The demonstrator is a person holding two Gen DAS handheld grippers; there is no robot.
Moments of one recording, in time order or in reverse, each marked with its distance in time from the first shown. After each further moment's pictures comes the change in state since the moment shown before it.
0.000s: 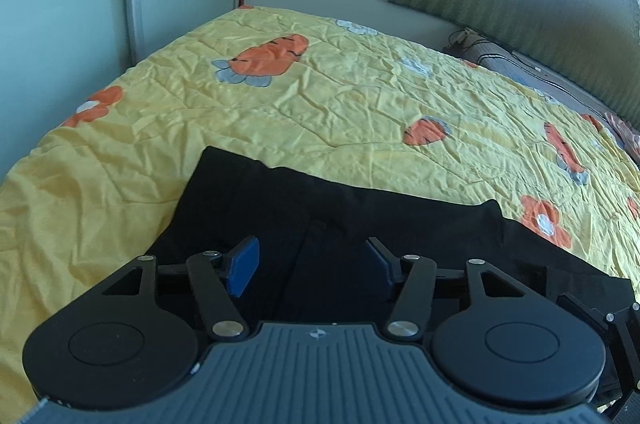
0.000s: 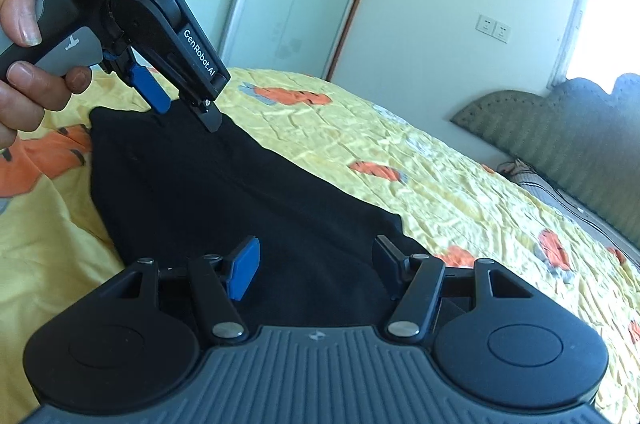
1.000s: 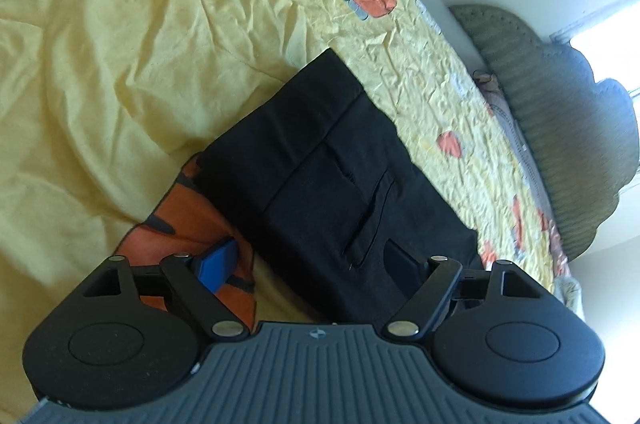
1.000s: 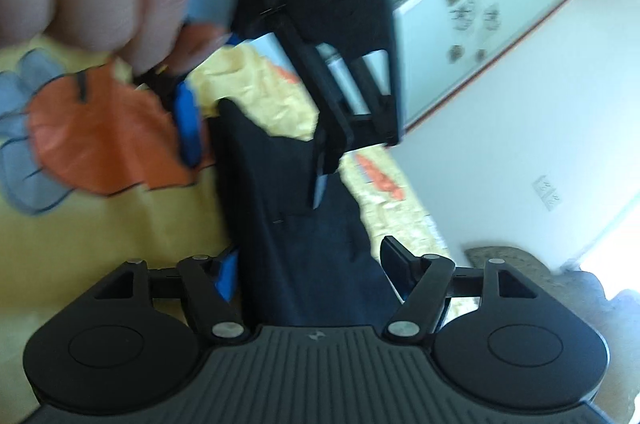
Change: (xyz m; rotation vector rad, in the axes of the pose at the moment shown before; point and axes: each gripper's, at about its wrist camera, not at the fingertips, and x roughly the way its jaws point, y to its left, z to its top) left arm 0.017 0.113 -0.035 -0.560 0.215 -0.264; right arm 0.054 0.134 0.041 -0.492 -0.111 -0.056
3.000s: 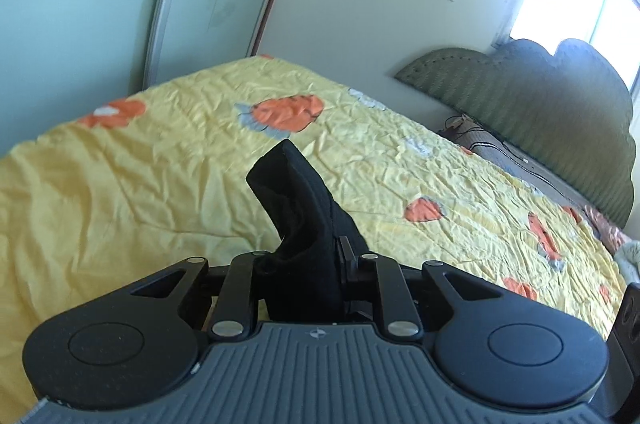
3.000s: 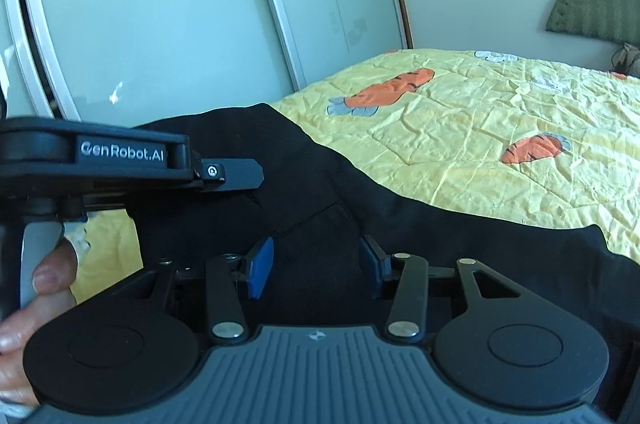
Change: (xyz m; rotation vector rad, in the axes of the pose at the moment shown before) left arm -0.008 -0.092 -0.027 0.436 -0.406 0.096; right arm 0.079 -0.127 -0.041 0.971 0.064 0.438
